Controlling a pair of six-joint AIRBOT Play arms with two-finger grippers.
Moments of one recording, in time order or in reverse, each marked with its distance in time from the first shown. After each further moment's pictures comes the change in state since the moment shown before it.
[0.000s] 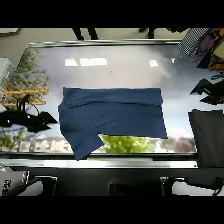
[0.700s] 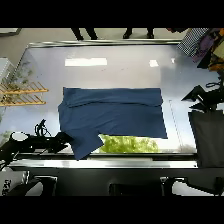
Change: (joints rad) left arm -0.135 0.126 -0.465 -0.234 0.301 0.031; right arm -0.021 0.063 -0.166 0.157 0.013 -0.011
